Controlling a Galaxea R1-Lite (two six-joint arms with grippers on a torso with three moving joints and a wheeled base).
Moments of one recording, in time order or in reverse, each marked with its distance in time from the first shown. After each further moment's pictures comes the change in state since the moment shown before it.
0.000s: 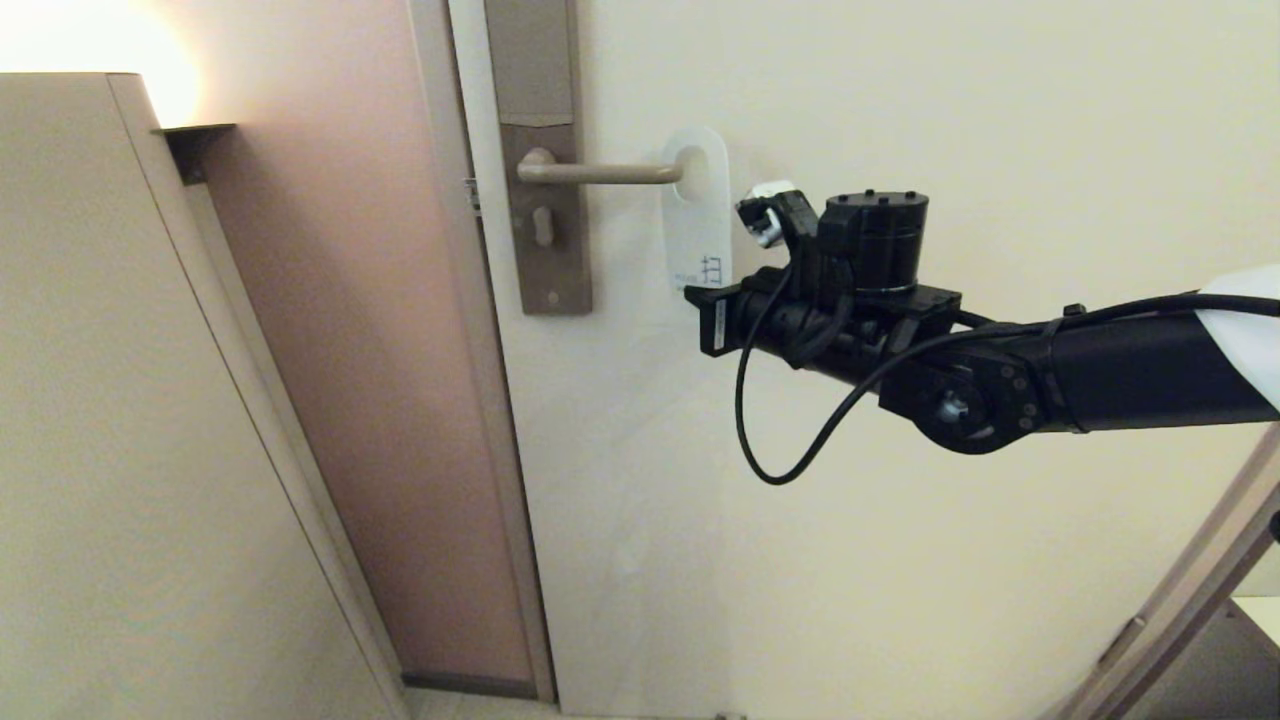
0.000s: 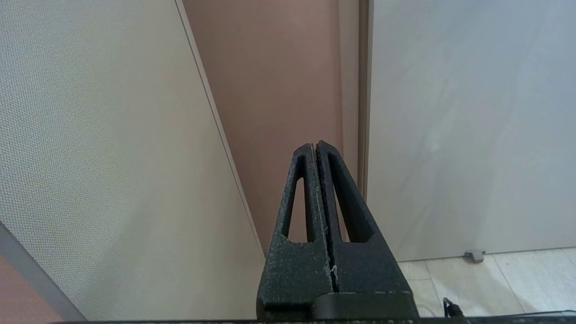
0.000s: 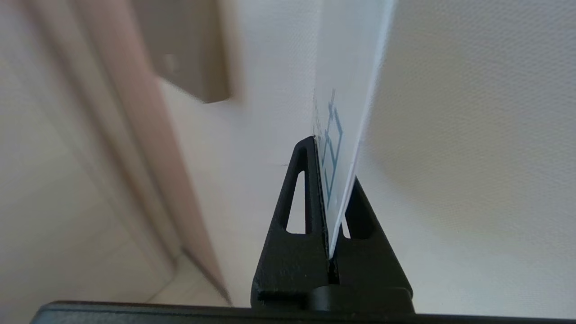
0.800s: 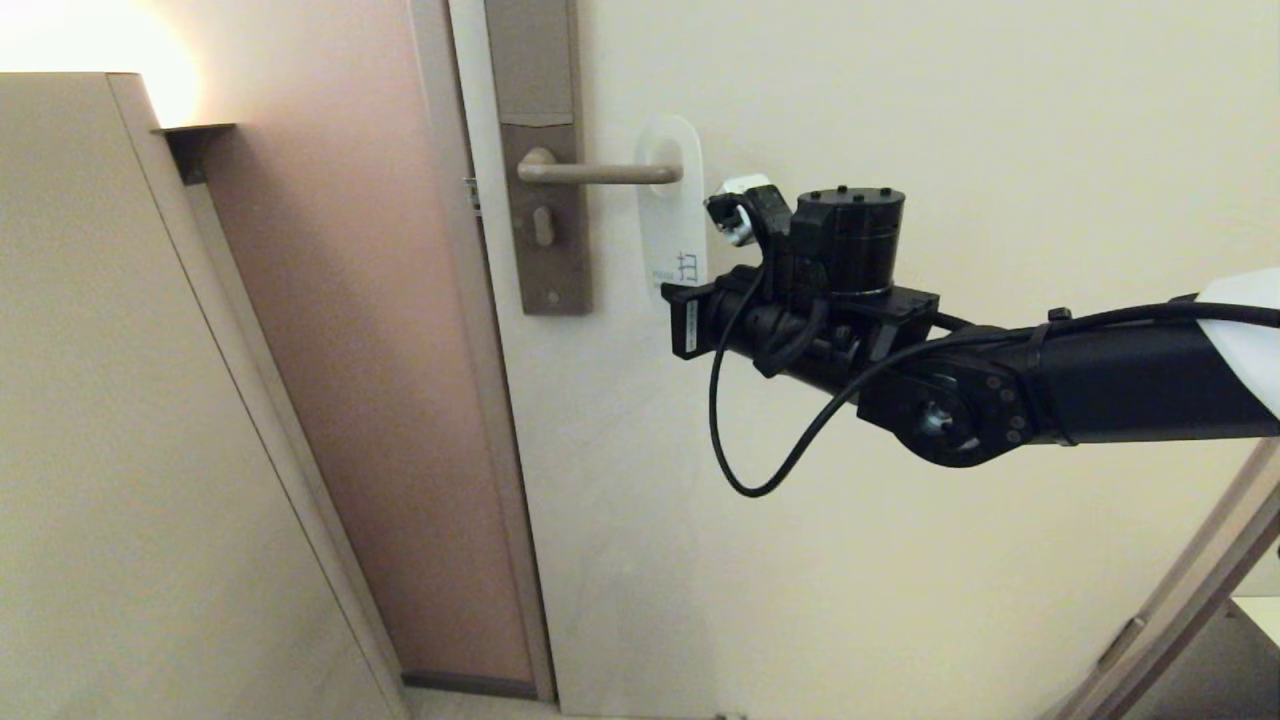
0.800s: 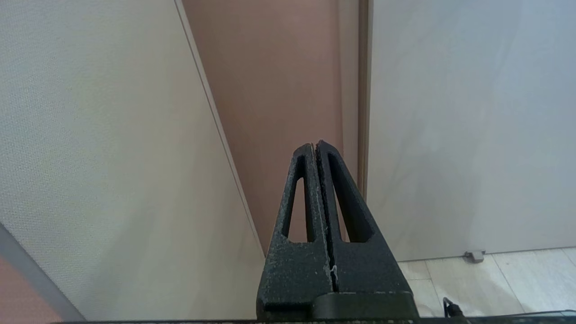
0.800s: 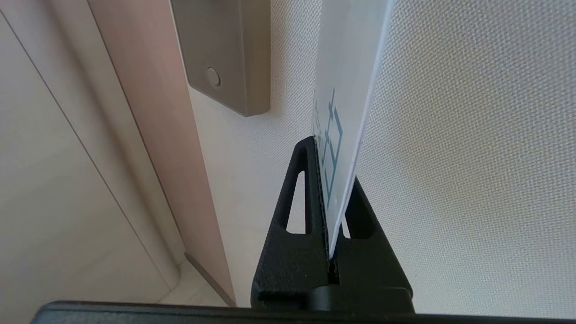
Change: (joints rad) left arm 0.000 0.000 0.000 -0.001 0.000 0.000; right arm 0.068 -0.001 -0.018 -0.001 -0.066 -0.007
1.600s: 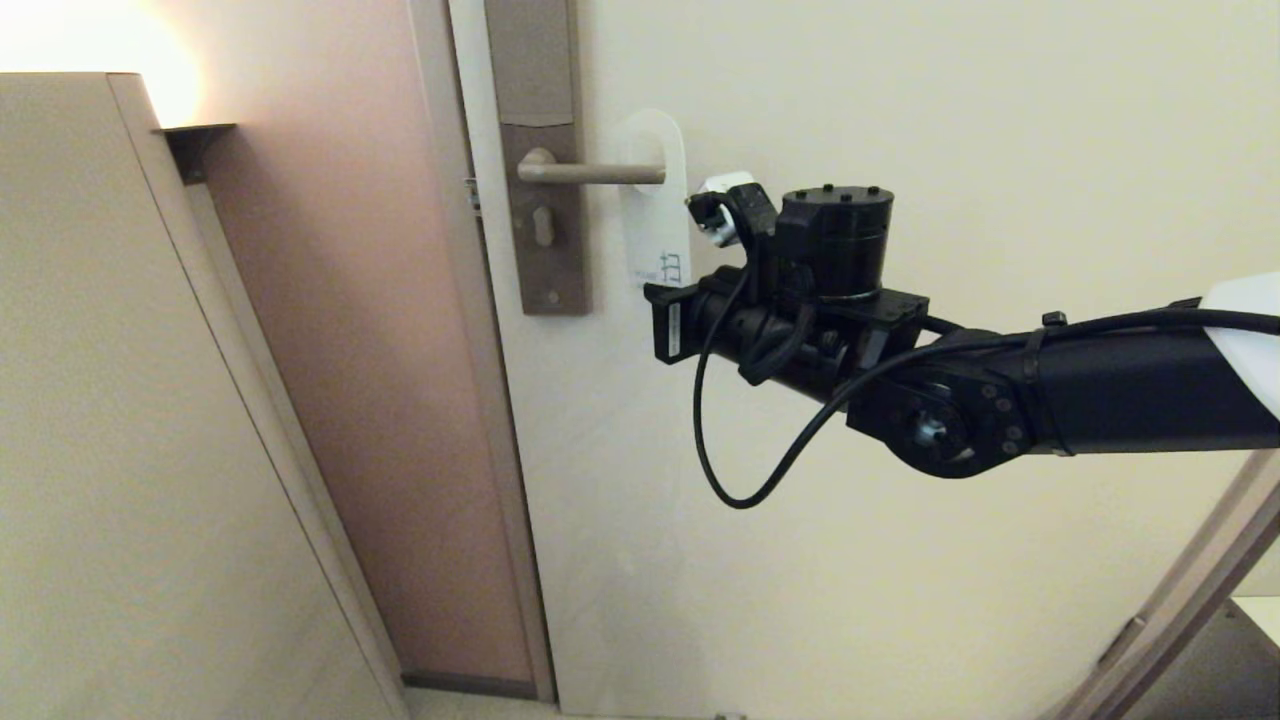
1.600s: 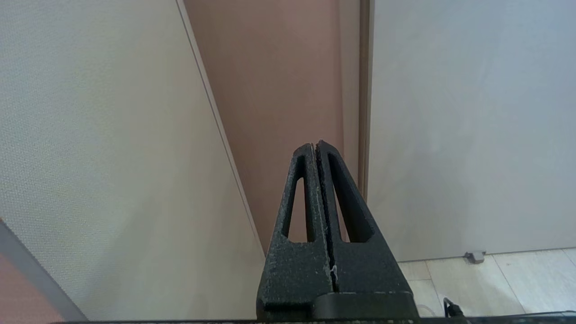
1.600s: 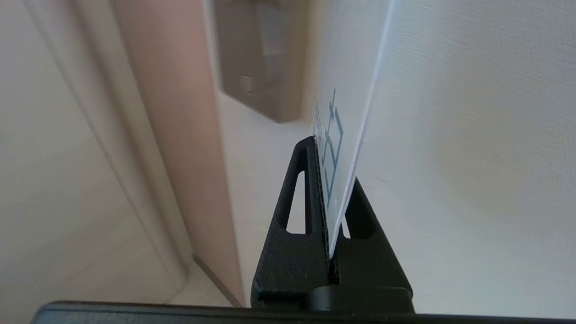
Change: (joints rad) left arm 0.000 0.000 0.000 0.000 0.001 0.000; right arm 0.049 -0.003 -0.005 -0.003 -0.016 -0.004
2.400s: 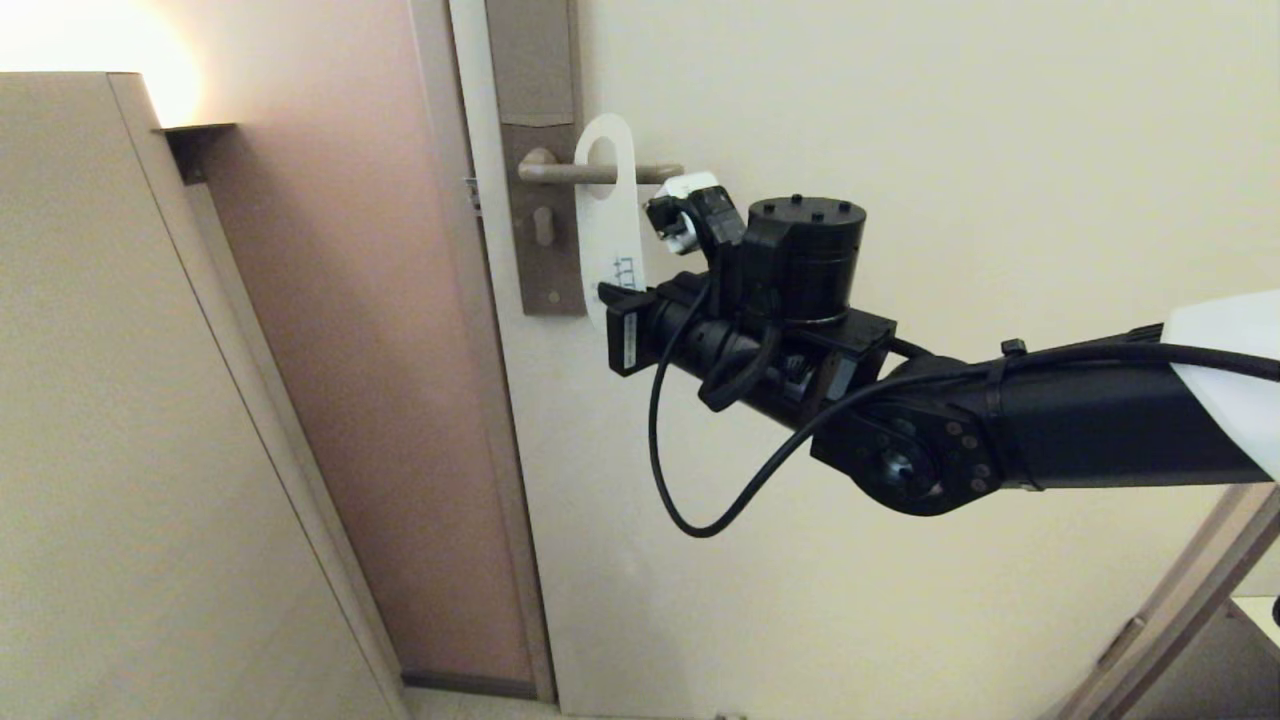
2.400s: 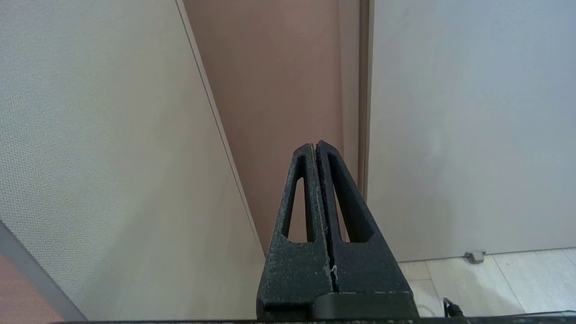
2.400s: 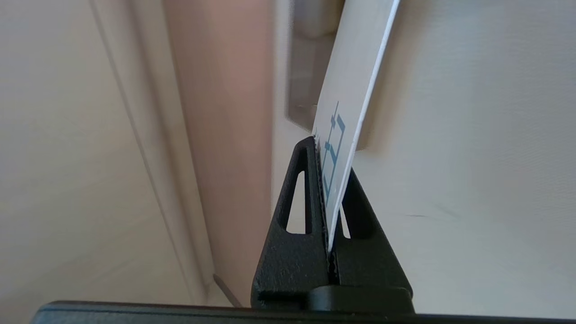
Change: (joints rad) left arm 0.000 0.000 0.000 0.000 0.000 0.000; right arm 0.079 0.023 0.008 -0.109 -0.006 -0.001
